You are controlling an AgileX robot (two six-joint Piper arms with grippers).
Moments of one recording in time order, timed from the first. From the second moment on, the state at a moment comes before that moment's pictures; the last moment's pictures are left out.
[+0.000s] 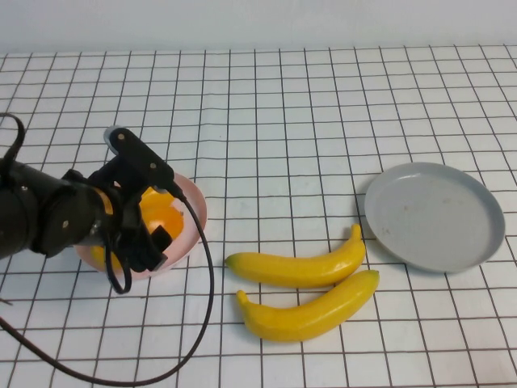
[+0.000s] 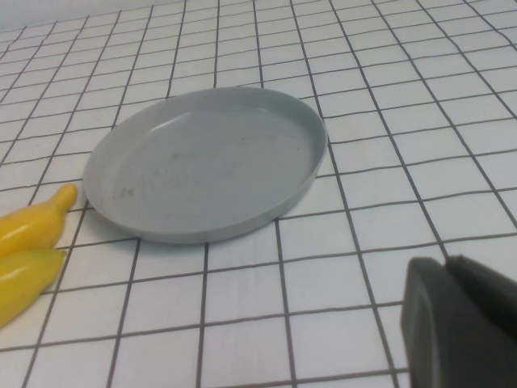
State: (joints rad) right arm 0.02 -0.02 0.03 0.10 0.34 0.08; left arm -0.38 1.57 -0.89 0.20 0.32 0.31
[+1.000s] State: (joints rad) right arm 0.02 -0.02 0.03 0.10 0.34 0.08; left arm -0.39 0.71 -0.70 -0.14 0.66 -0.02
